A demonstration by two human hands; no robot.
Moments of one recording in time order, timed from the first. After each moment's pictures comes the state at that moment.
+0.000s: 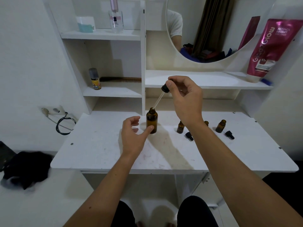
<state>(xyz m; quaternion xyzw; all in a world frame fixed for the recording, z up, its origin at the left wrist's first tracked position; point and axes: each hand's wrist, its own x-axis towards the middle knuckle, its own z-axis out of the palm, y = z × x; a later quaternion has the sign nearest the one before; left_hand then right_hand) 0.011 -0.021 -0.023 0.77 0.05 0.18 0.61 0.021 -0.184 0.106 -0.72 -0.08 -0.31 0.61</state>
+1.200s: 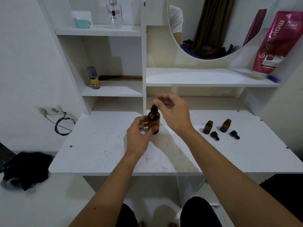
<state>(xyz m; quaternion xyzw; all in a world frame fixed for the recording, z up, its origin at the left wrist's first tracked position) 0.027 -0.028 -0.025 0.79 0.00 0.12 0.60 0.045 -0.169 0.052 -0.80 -0.09 -0.22 0.55</state>
